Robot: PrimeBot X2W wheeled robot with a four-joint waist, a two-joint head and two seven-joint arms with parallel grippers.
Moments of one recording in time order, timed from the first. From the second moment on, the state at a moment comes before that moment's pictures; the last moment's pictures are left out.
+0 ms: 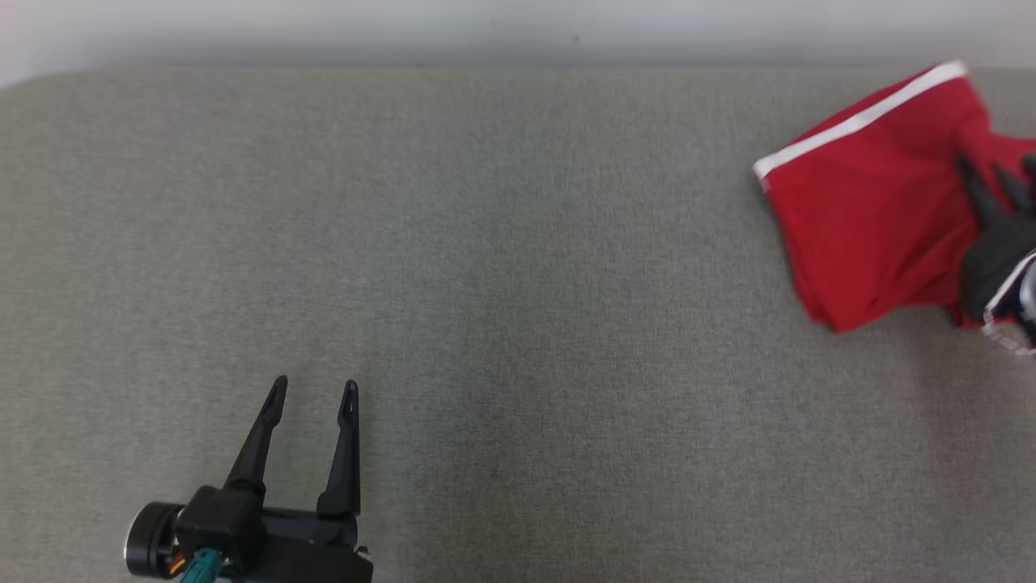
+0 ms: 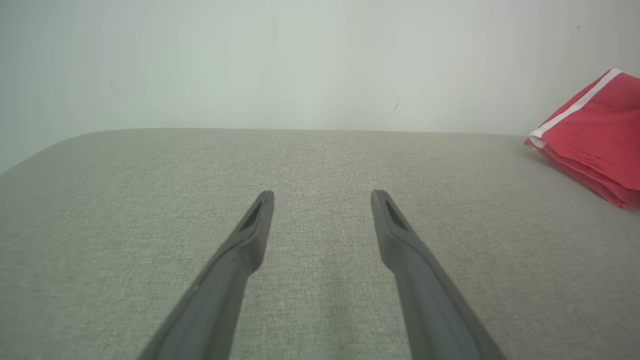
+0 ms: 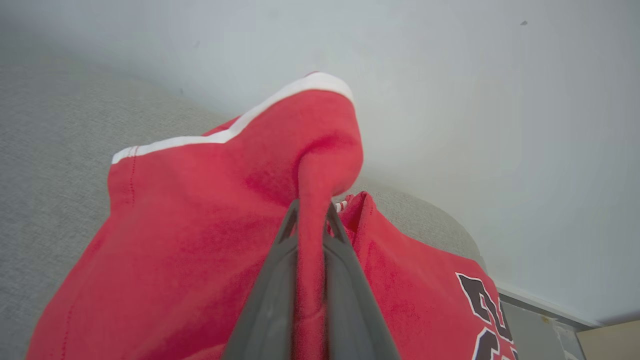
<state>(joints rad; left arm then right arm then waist) -0.11 0.05 -0.08 0.13 -0.13 -0.13 -0.26 -0.91 -0.64 0.58 0.92 0.42 0.13 -0.12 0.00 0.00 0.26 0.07</state>
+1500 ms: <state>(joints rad) -0.20 0.07 -0.07 -0.01 -0.11 -0.13 -0.26 -1.11 -0.91 0.59 0.94 0.48 0.13 -0.01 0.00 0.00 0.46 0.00</state>
